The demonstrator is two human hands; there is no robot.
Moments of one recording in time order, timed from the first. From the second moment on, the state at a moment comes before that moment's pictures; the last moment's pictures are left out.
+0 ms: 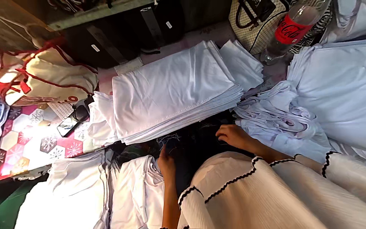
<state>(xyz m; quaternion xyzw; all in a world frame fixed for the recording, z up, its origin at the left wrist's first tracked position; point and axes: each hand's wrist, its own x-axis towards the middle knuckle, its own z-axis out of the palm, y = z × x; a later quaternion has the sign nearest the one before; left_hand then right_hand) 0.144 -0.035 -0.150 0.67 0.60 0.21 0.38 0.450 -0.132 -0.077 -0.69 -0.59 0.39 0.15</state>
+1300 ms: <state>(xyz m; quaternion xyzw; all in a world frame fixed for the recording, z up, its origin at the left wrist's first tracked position) 0.295 0.007 -0.145 0.91 0.26 0.32 0.10 0.577 -0.001 0.111 -0.72 -0.68 0.11 0.10</state>
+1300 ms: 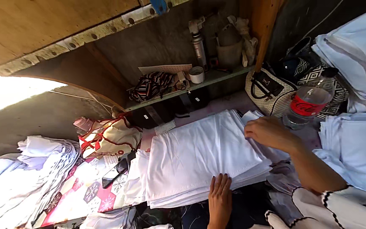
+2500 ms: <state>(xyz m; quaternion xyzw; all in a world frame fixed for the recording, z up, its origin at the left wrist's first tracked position) 0.307 0.091 0.045 0.31 0.19 0.58 0.72 0.491 0.028 0.073 -0.51 -0.65 0.24 0.50</state>
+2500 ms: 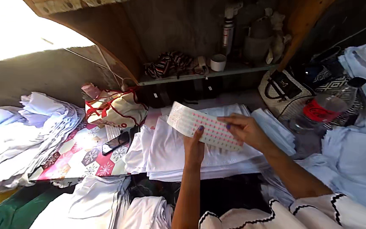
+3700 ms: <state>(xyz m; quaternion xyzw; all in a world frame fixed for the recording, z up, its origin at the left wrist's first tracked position) 0.290 0.024 0.004 0.70 0.32 0.45 0.45 0.468 -0.020 0.013 -0.51 -0.70 0.11 0.48</state>
